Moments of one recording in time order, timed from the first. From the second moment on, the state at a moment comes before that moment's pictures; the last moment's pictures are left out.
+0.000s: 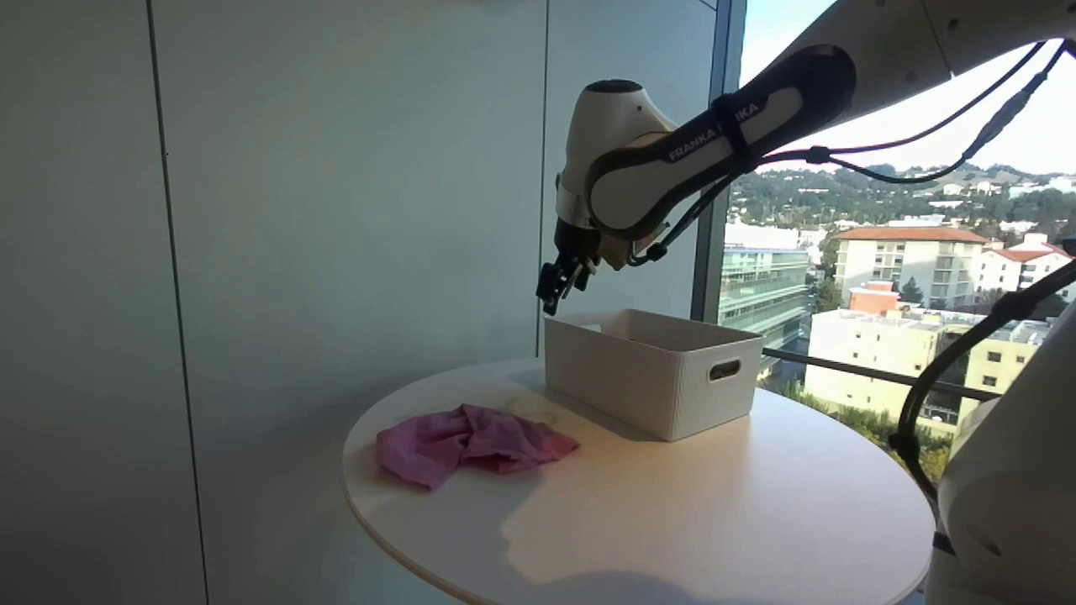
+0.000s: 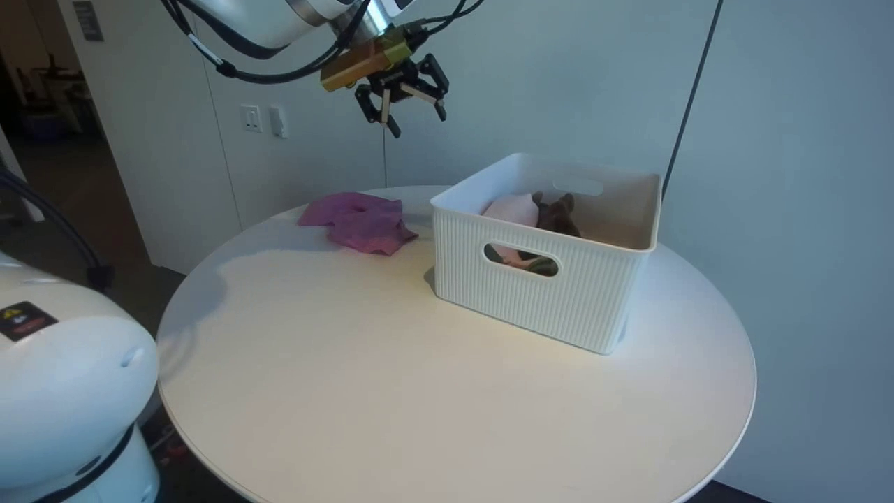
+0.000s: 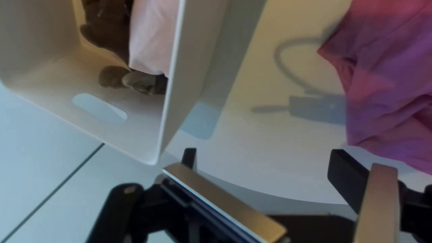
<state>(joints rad) 0.02 -0.37 -0.03 -2.30 -0.48 2.42 0.03</state>
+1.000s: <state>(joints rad) 0.11 0.03 -0.01 -2.07 0.03 2.26 -0.64</state>
